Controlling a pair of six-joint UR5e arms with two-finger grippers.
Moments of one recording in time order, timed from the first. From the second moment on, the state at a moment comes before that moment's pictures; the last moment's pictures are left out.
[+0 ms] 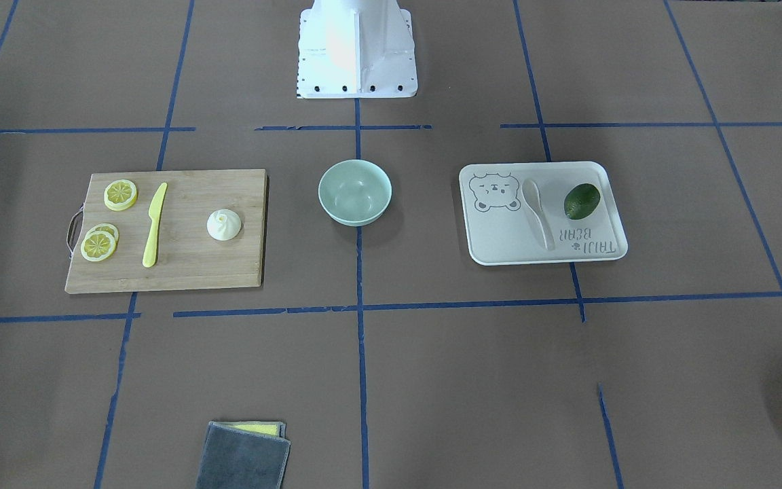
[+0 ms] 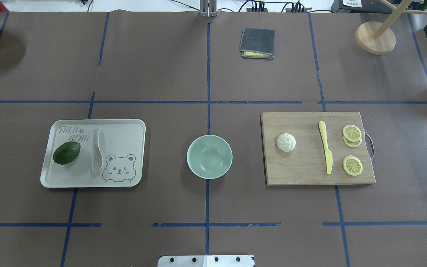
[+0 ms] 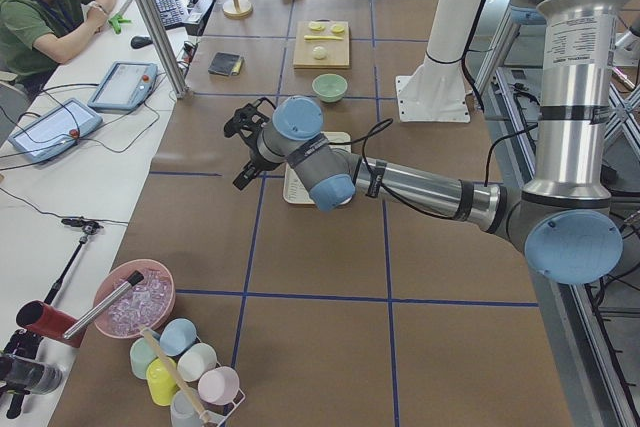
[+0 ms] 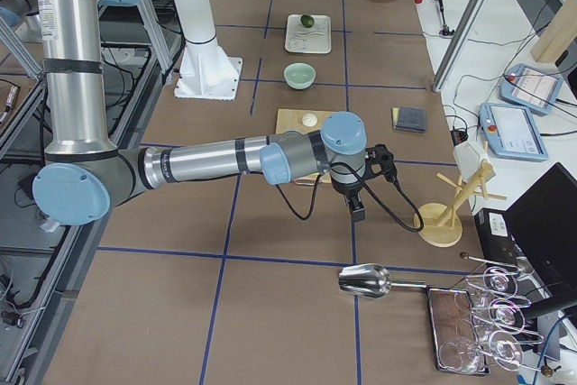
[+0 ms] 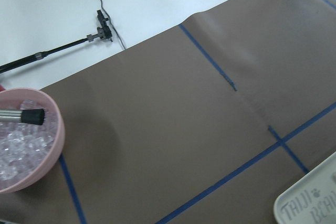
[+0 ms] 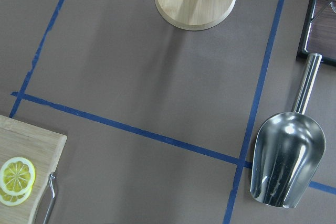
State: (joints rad) left arm -1.34 -1.55 -1.83 -2.35 -2.33 -0.36; right arm 1.55 -1.55 1.73 -1.41 2.41 -0.01
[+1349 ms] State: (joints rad) left arm -0.64 -1.74 -1.79 -2.08 -1.73 -1.27; right arm 1.55 -1.56 1.72 -1.40 2.42 0.00
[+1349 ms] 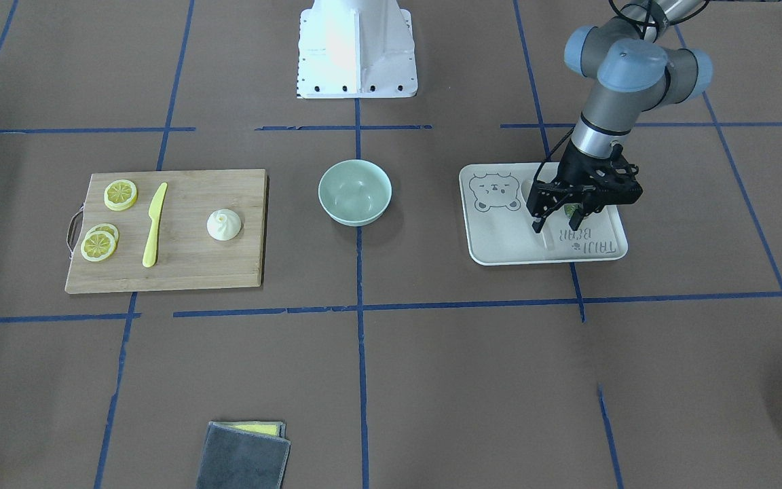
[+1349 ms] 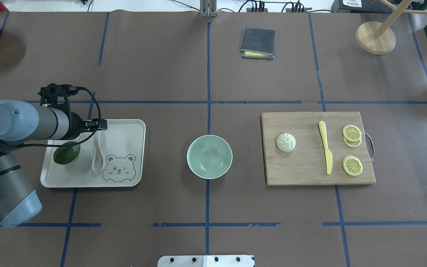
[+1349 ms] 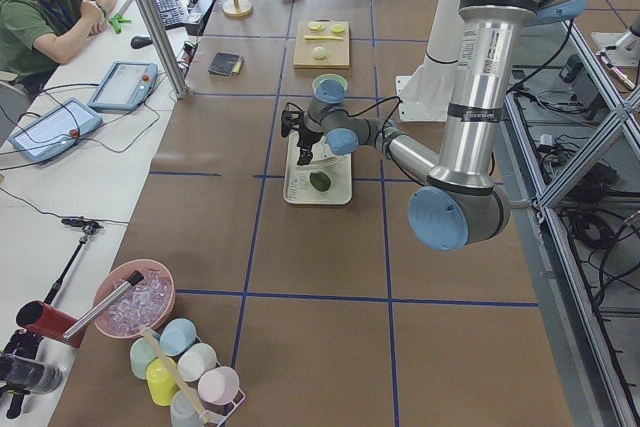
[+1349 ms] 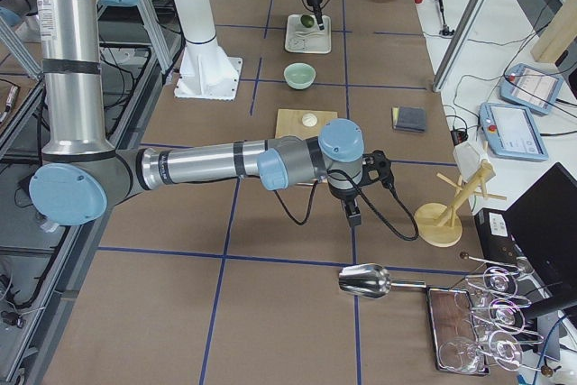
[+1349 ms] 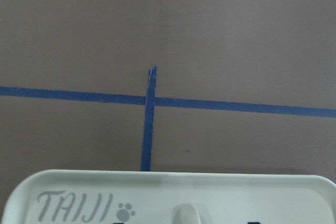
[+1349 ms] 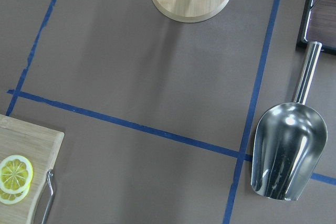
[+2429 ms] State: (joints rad) left arm -0.58 -1.75 -1.76 -2.07 -1.71 -1.28; right arm 1.55 -1.56 1.71 -1.41 2.42 0.00
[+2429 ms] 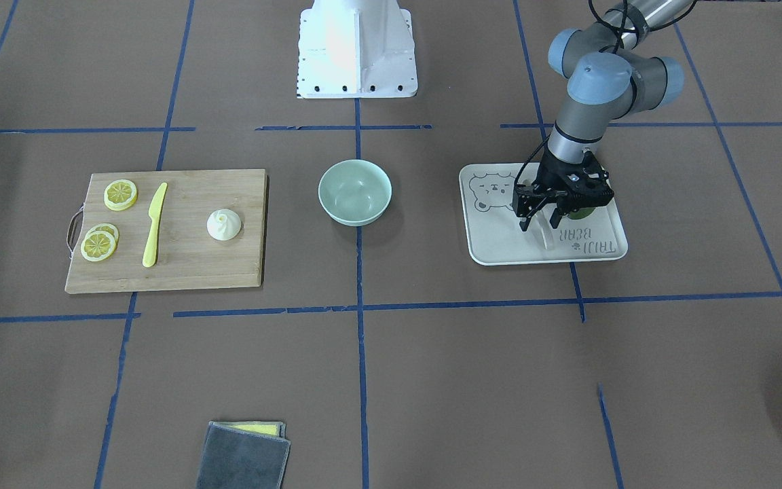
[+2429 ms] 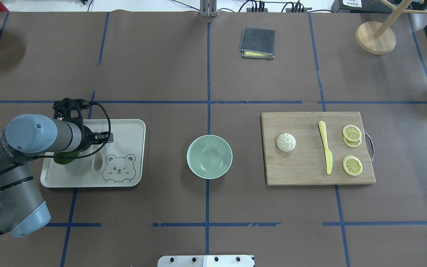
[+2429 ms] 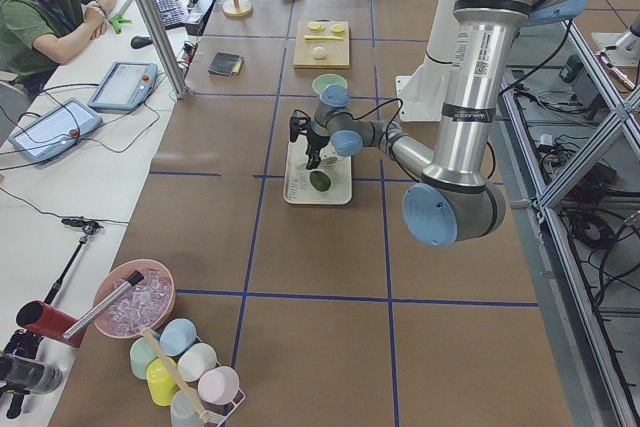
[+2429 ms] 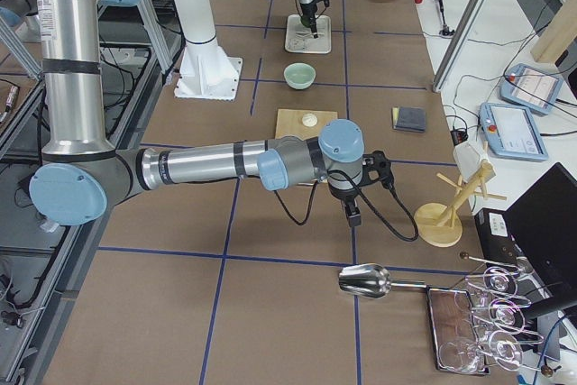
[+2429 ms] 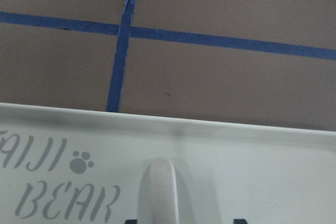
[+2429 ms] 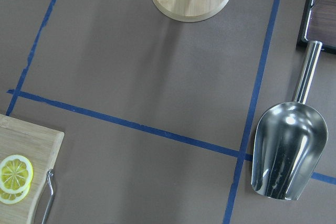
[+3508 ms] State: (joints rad) left arm -0.58 -1.76 -1.81 -2.06 -1.70 -1.31; right arm 1.55 -1.56 1.71 -1.41 2.43 0.02
